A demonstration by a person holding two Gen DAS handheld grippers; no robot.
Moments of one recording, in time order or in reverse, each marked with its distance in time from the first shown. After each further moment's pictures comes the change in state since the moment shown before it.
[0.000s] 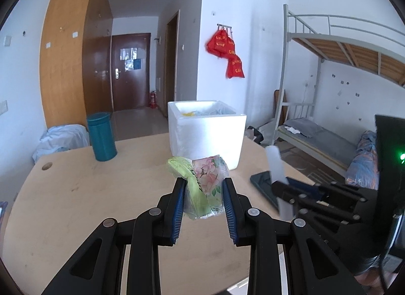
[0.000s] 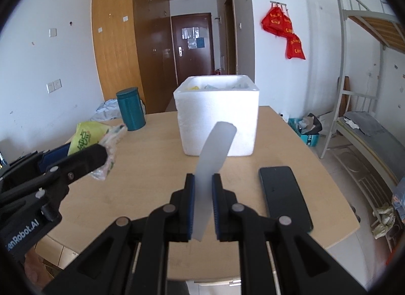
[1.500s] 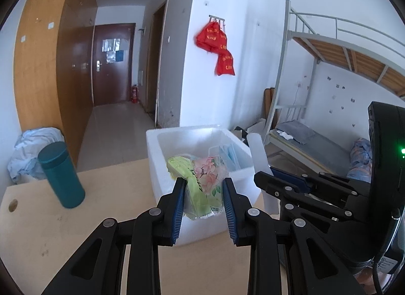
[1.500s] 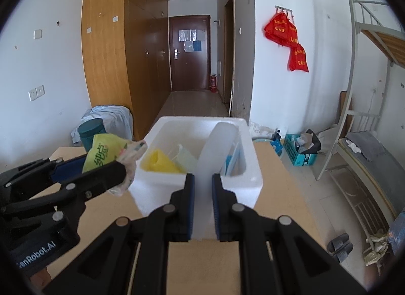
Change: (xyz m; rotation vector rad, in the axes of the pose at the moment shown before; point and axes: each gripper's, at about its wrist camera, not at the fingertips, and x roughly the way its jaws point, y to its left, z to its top) left arm 0.146 0.029 0.105 -0.011 0.050 -0.116; right arm 0.096 -0.034 0.121 -0.042 -0.011 -0.040
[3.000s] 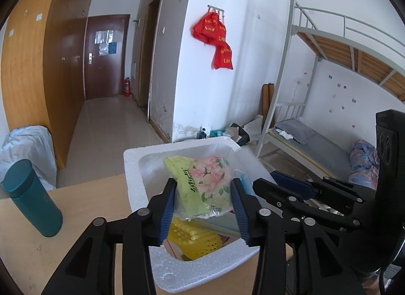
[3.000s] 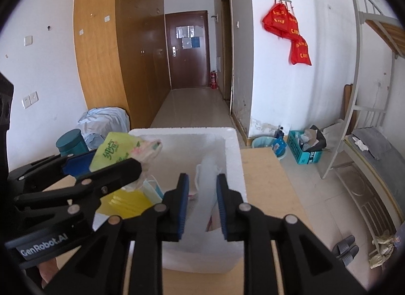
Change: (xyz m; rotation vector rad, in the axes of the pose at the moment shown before) left arm 0.082 0.016 0.041 -0.013 0.045 -0.043; right arm 0.058 -0.038 0.026 0.035 0.021 0.022
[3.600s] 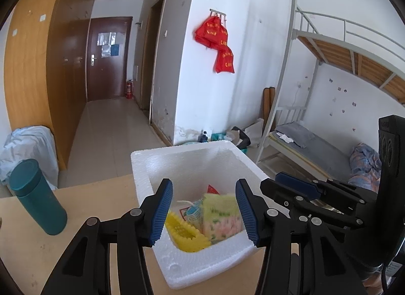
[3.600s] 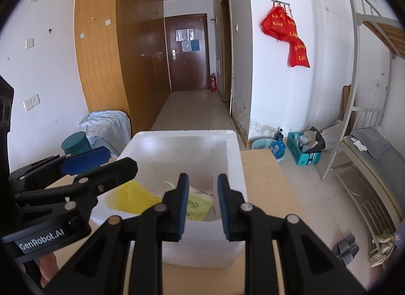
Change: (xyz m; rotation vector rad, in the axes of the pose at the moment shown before) left arm -0.010 0.006 0.002 -0.008 -0.018 0.006; right arm -0.016 0.002 -0.002 -0.001 -0.017 0.002
